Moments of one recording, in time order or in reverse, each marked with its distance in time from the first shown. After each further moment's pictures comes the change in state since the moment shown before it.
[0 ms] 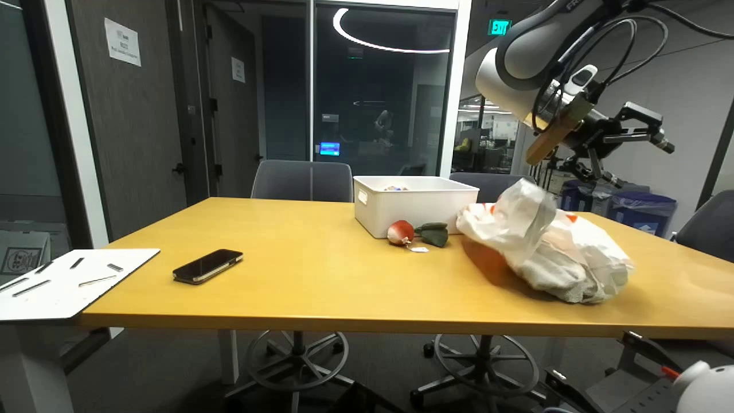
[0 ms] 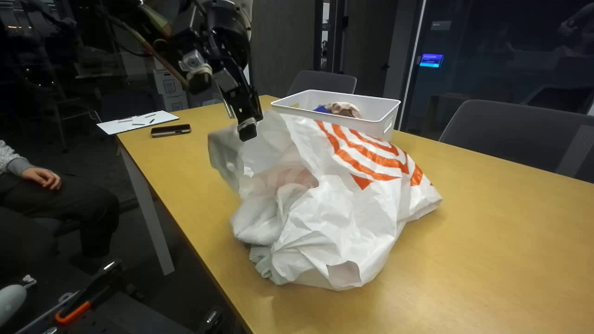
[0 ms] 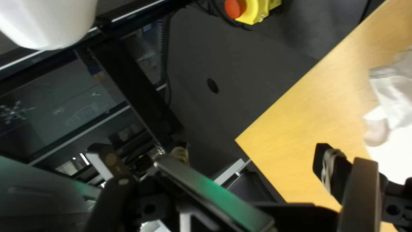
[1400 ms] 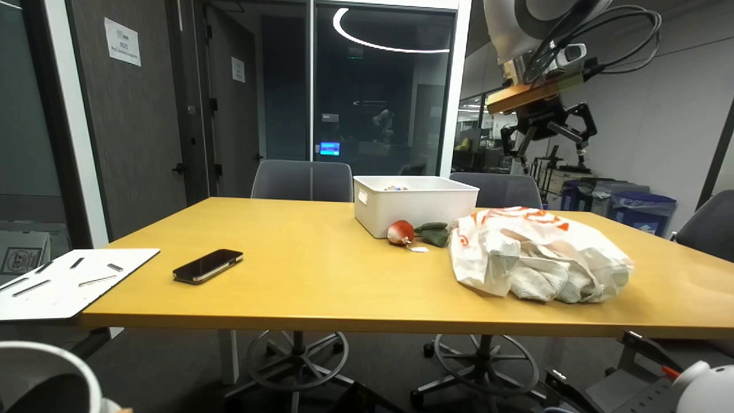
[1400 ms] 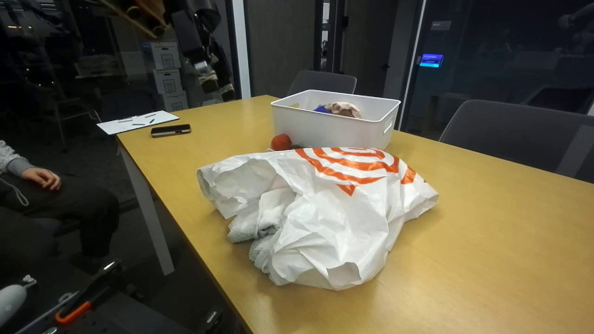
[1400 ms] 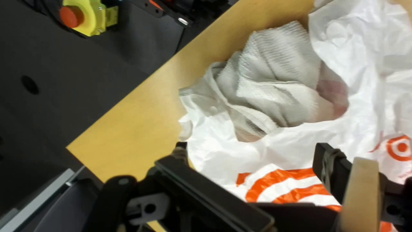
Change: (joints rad) arm 0.045 -0.219 0.047 -0.083 0.146 0.527 -0.197
